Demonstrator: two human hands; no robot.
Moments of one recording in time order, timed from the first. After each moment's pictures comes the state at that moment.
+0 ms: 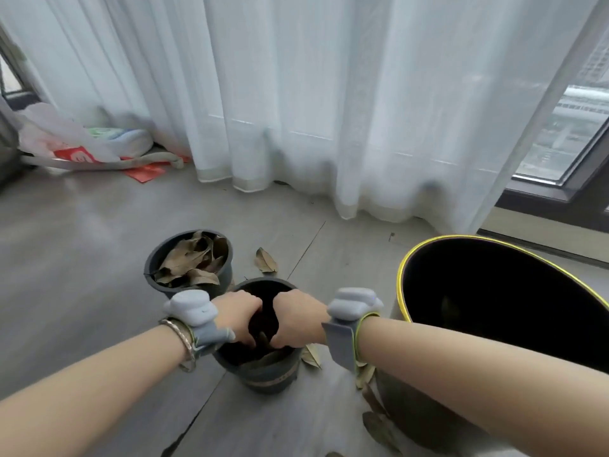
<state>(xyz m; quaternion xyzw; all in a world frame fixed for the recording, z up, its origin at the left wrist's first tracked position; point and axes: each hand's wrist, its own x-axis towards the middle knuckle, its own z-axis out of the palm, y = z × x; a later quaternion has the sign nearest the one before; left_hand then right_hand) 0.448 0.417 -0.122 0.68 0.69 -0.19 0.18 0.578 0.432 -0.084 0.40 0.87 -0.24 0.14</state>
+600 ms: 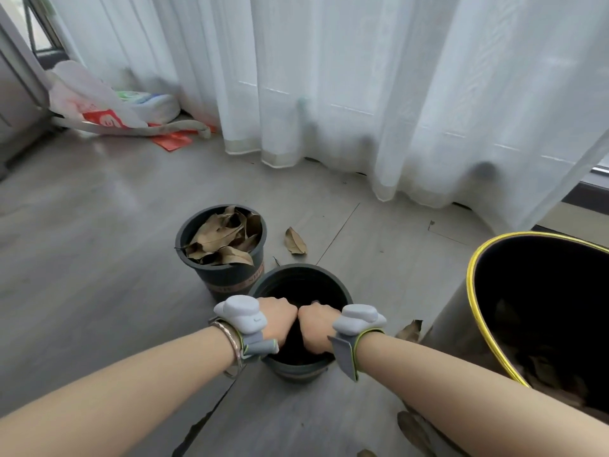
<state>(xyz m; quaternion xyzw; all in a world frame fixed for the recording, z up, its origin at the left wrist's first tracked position) 0.470 0.414 -0.163 0.62 0.71 -0.31 0.10 0.544 0.438 -0.148 0.39 0.86 -0.19 0.27</state>
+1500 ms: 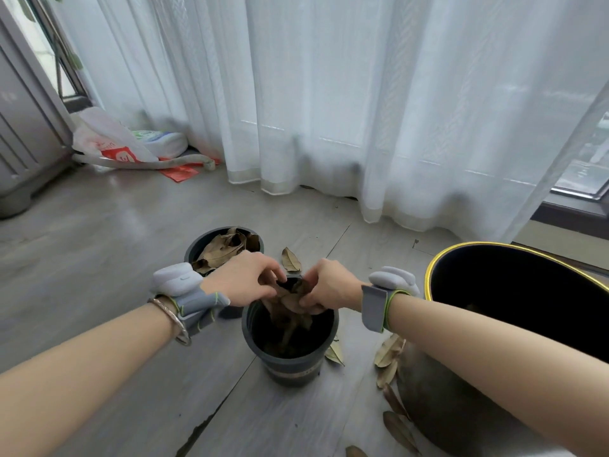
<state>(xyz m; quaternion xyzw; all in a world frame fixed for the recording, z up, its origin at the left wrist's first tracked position) 0.420 0.393 -0.067 0.68 0.70 0.08 0.22 0.581 0.458 -0.082 0.44 0.83 -0.35 -0.01</state>
